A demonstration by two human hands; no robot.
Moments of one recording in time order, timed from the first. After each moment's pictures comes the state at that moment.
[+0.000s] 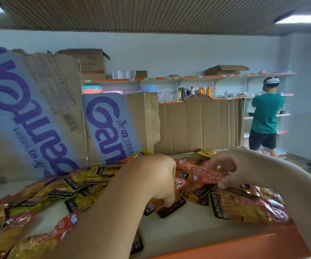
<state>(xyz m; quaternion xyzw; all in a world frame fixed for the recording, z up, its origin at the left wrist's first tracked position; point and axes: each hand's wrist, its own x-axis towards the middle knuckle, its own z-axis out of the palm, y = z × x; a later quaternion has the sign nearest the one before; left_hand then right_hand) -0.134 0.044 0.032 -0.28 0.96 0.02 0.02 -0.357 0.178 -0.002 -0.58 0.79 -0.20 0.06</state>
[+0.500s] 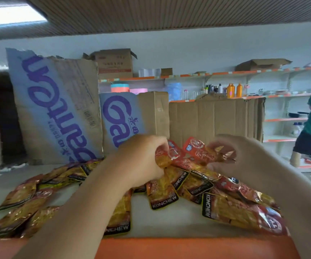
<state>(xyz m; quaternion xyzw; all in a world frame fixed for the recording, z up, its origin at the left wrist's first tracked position) -0.111 0.050 0.033 -0.32 0.92 0.01 -0.23 -0.341 0.189 0.007 -0.62 0.69 -0.36 -0.08</state>
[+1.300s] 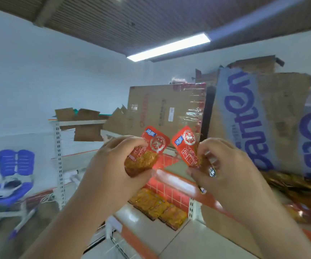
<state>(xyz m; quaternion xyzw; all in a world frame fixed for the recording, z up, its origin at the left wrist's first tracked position) 0.363 0.128 -0.003 -0.52 0.69 -0.14 -0.48 0.109 0.085 0.011 -0.80 0.39 -0.45 -0.04</state>
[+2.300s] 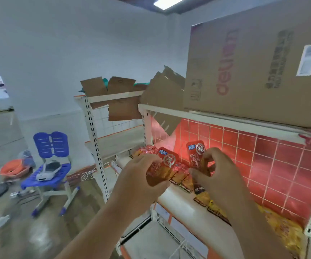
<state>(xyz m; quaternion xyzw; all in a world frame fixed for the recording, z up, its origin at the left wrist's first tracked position) 0.674 -0.110 -0.152 -0.63 0.67 -0.01 -0.39 0.452 -0.180 -0.152 -0.72 0.49 -0.45 0.20</state>
